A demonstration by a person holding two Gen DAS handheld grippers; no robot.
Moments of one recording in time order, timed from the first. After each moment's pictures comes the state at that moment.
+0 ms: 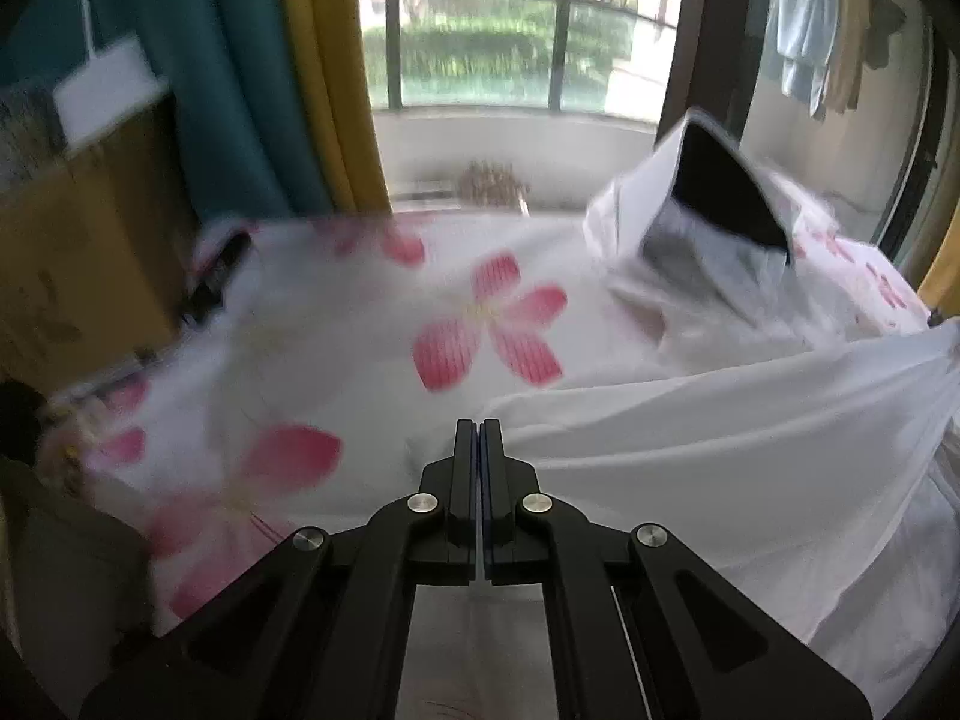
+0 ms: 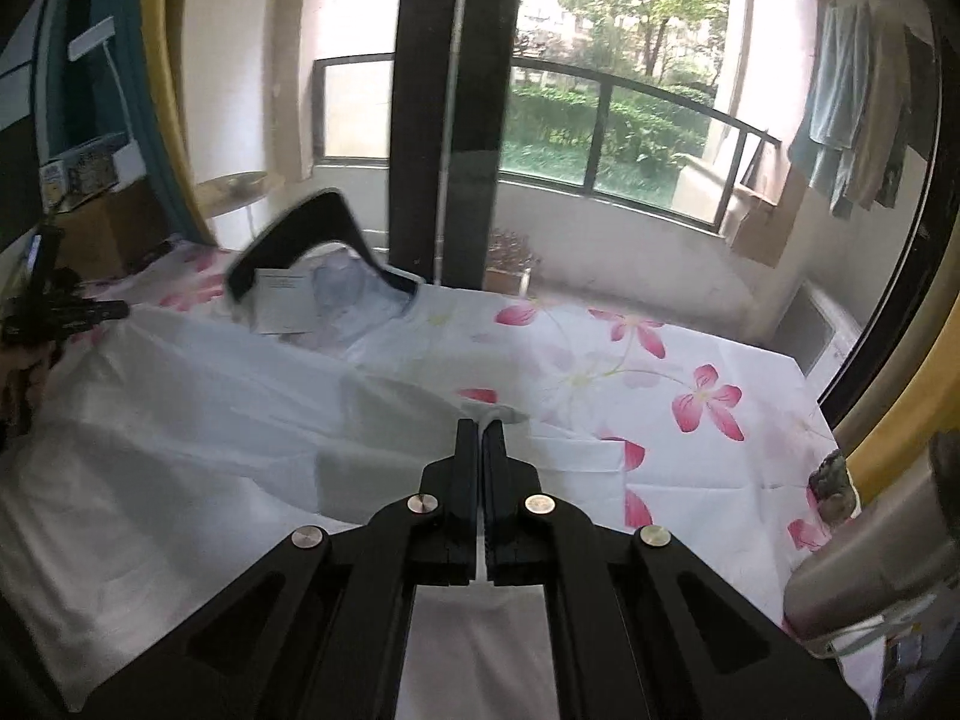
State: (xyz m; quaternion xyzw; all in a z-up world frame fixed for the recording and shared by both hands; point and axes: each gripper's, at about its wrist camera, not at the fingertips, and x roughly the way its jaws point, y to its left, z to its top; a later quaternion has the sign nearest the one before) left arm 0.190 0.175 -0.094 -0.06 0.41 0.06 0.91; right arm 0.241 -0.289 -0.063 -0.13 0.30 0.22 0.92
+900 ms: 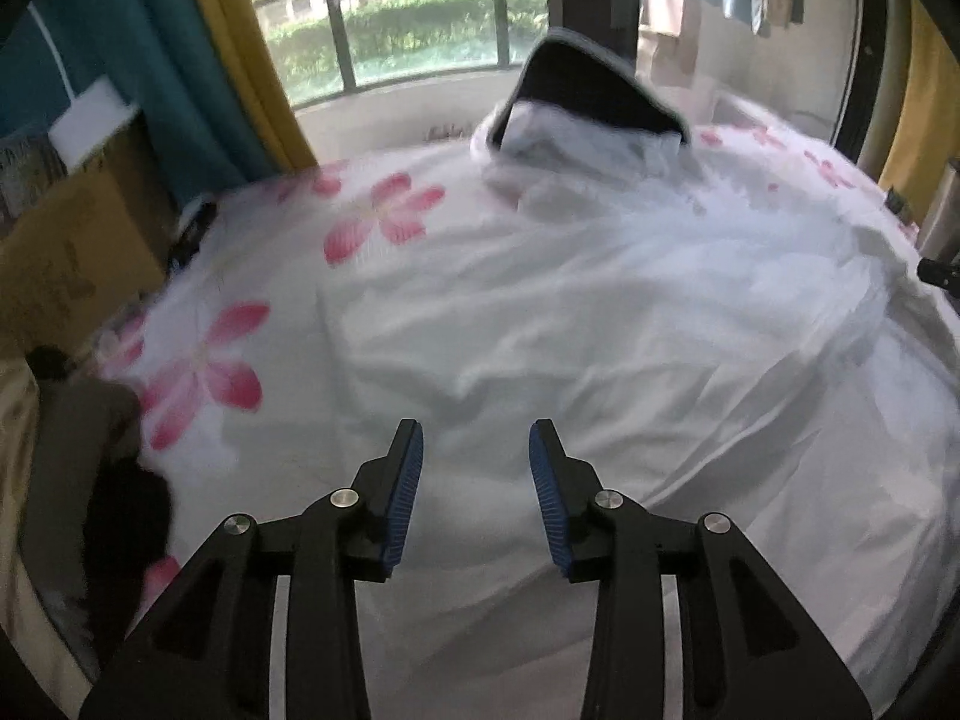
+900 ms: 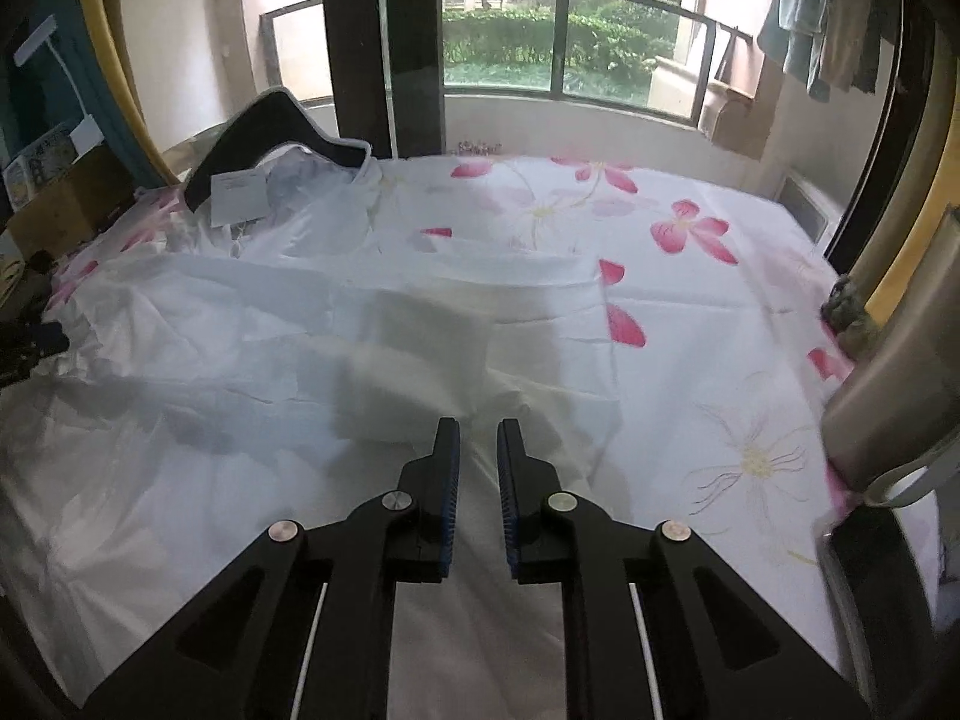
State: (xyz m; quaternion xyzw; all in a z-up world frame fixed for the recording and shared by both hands) left arm 0.110 0.098 -0.078 0.01 0.43 0.04 0.90; right arm 0.224 -0.334 -0.114 -0.09 0.39 0.20 0.89
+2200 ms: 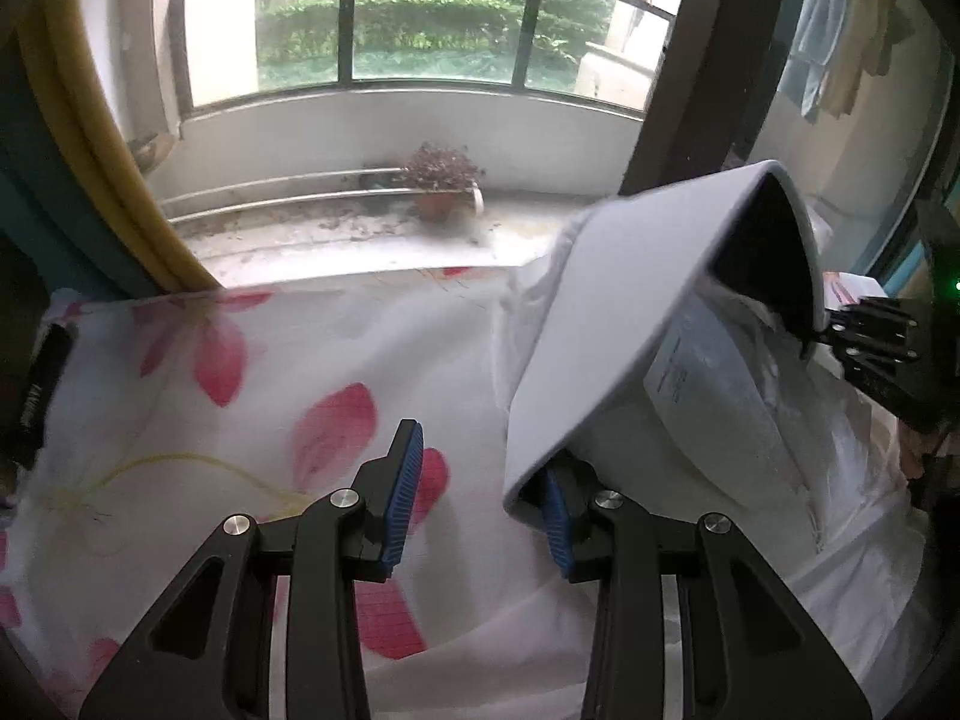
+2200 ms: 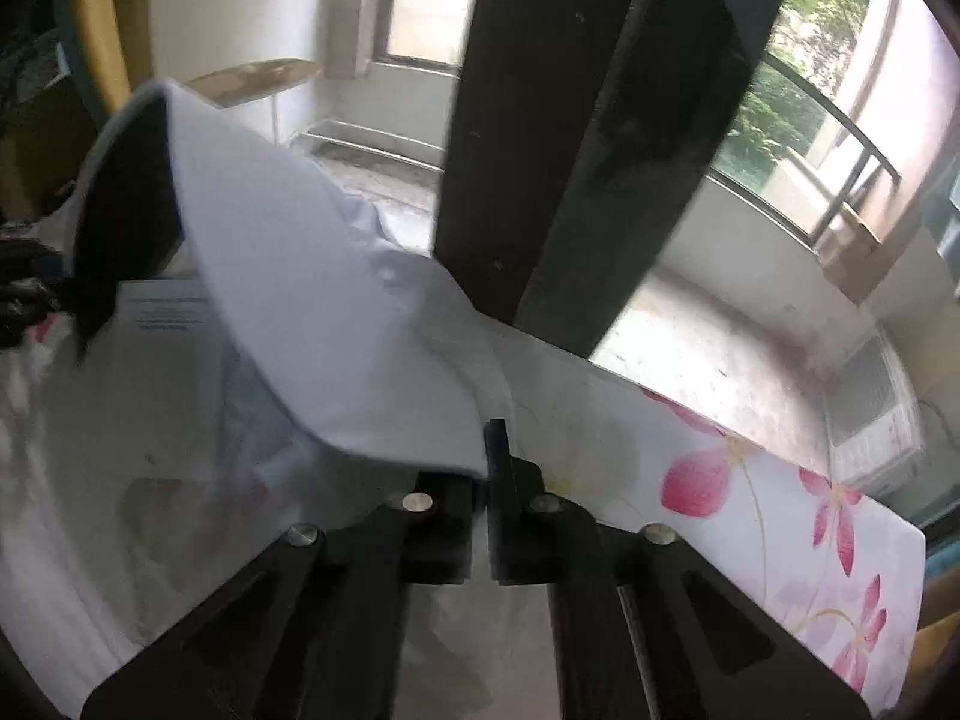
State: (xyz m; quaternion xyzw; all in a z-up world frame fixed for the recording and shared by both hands) left arm 0.312 0.150 -0.093 -0.08 0.42 0.02 0.90; right arm 0.430 -0.123 -0.133 -0.23 0.37 0.28 0.86
